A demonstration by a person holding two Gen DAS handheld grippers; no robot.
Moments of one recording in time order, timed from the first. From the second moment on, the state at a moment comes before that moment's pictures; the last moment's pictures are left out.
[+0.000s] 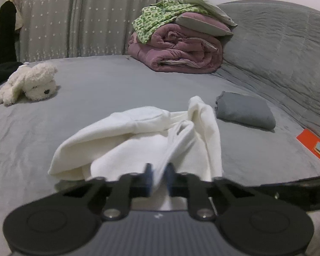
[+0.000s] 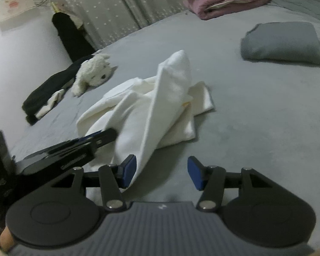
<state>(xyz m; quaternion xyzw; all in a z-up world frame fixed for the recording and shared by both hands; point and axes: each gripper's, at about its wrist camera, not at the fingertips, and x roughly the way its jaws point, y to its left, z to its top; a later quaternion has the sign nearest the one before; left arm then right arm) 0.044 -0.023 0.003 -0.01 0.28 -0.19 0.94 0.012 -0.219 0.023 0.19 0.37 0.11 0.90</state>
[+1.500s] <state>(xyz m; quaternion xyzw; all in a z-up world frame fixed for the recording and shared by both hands) 0.065 0.132 0.016 -0.14 0.30 0.10 0.94 0.086 -0.188 -0.006 0.24 0.38 0.05 0.89</state>
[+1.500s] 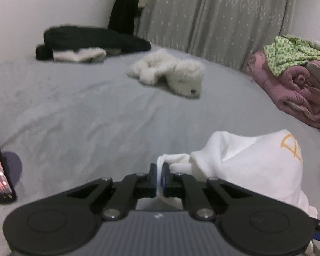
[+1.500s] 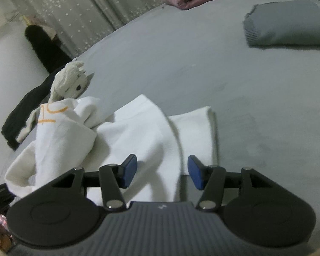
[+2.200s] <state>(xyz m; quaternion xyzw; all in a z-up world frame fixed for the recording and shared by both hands) 0.057 0.122 0.021 -0.13 0.32 0.01 0.94 0.042 -0.194 0.021 0.23 0.39 0.13 0.88</state>
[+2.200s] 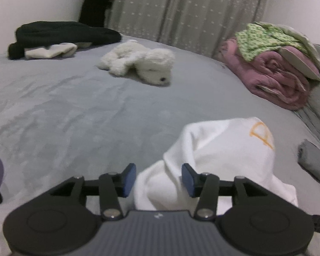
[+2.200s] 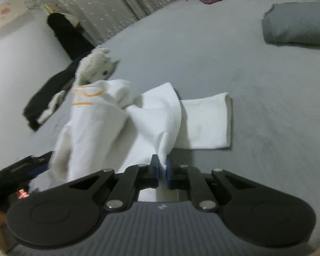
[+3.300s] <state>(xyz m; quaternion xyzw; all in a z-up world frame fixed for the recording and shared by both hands) 0.044 0.057 0.029 -0.08 0.28 -0.12 0.95 -0.009 -0.117 0.011 0.11 0.51 0.31 0.80</state>
